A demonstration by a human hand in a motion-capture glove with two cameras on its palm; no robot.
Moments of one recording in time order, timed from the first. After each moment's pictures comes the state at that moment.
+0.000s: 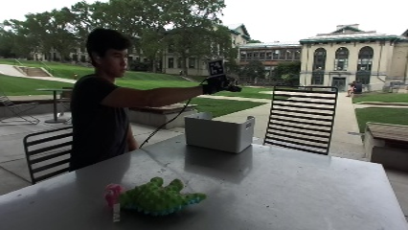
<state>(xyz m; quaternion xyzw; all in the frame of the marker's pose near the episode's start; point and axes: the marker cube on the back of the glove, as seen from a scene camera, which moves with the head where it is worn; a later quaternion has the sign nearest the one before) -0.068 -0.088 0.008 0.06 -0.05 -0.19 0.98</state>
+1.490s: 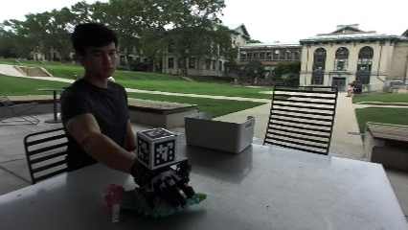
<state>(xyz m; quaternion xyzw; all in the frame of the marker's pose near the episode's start) 0.460 -0.089 0.227 -0.08 0.02 0.20 0.98</state>
